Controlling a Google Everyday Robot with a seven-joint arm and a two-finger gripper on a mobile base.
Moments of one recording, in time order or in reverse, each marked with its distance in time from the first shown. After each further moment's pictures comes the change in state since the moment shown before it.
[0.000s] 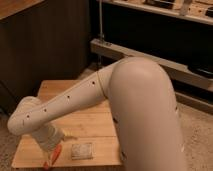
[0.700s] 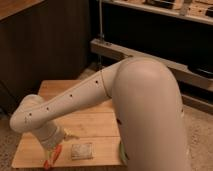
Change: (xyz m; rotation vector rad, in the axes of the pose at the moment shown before) arm -0.003 0.007 -0.003 0.009 0.000 0.028
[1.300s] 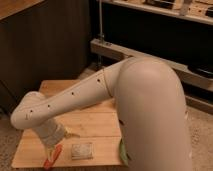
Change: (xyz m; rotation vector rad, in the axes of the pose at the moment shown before) arm -0.001 0.006 -0.006 0.006 -0.004 0.033
